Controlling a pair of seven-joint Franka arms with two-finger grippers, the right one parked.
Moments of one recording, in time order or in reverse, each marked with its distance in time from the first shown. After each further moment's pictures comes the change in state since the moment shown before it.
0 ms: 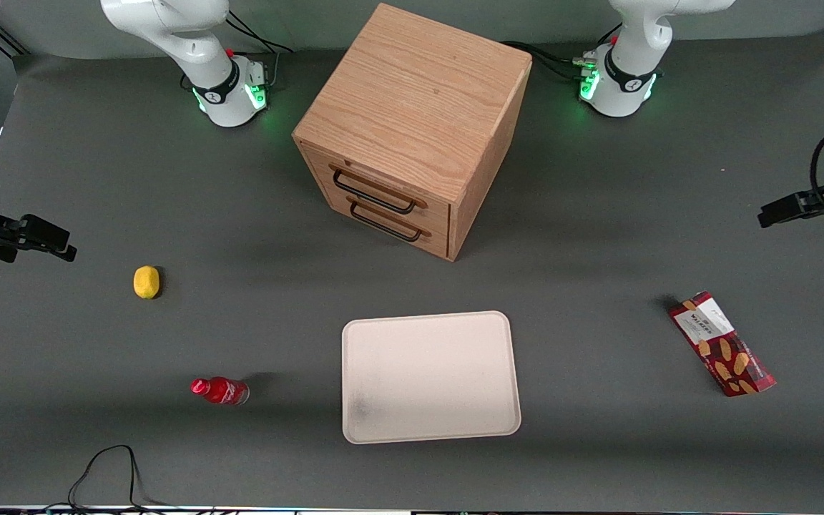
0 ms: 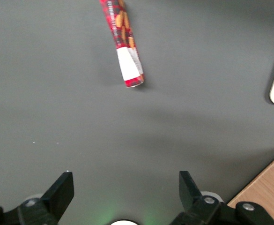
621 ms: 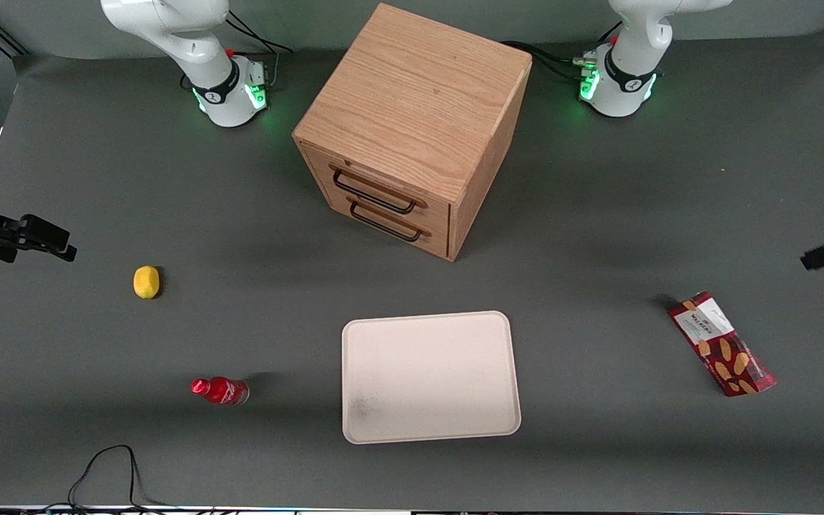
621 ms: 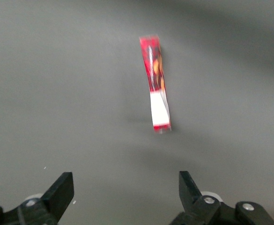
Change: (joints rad) arm 0.072 0.131 0.002 0.060 0.043 0.186 -0.078
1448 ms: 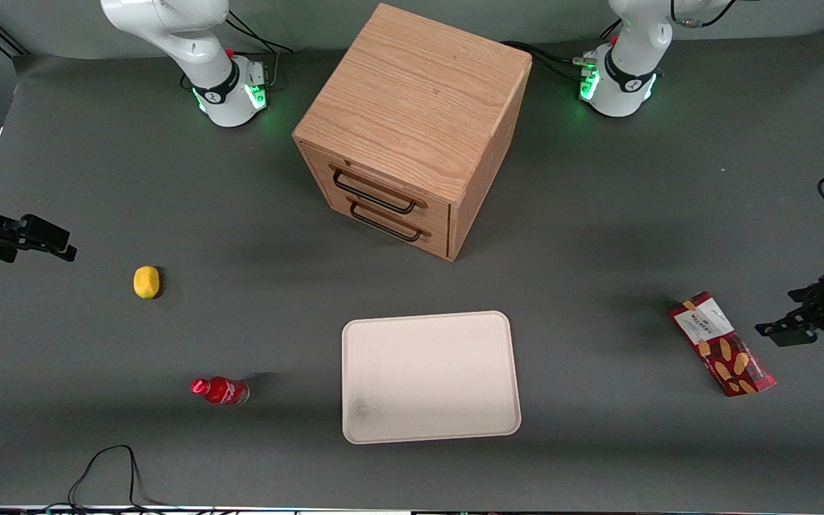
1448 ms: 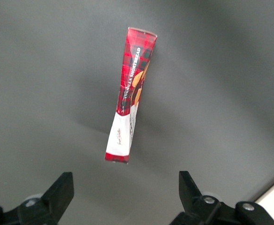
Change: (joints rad) arm 0.041 0.310 -0.004 0.113 -0.225 0.060 -0.244
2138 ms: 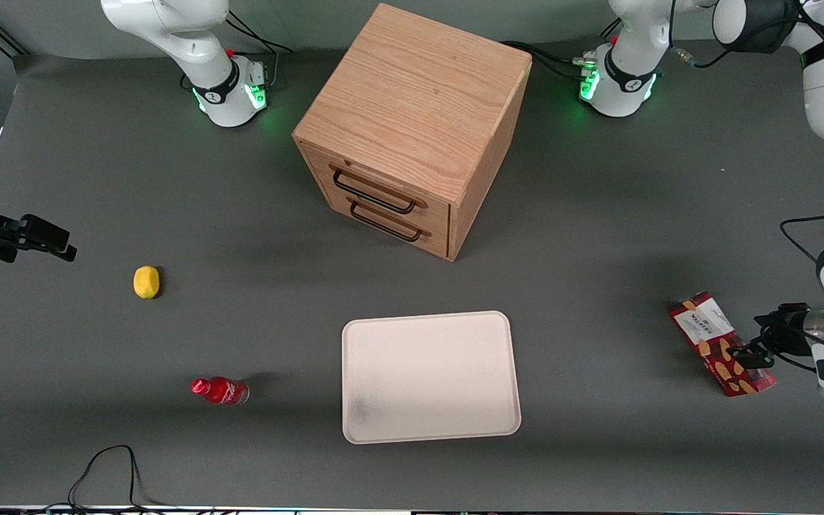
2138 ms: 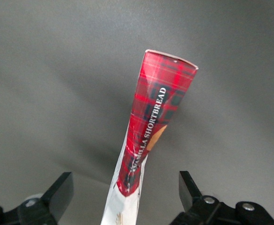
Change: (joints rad) arm 0.025 0.174 0.000 -0.019 0.000 0.191 -0.002
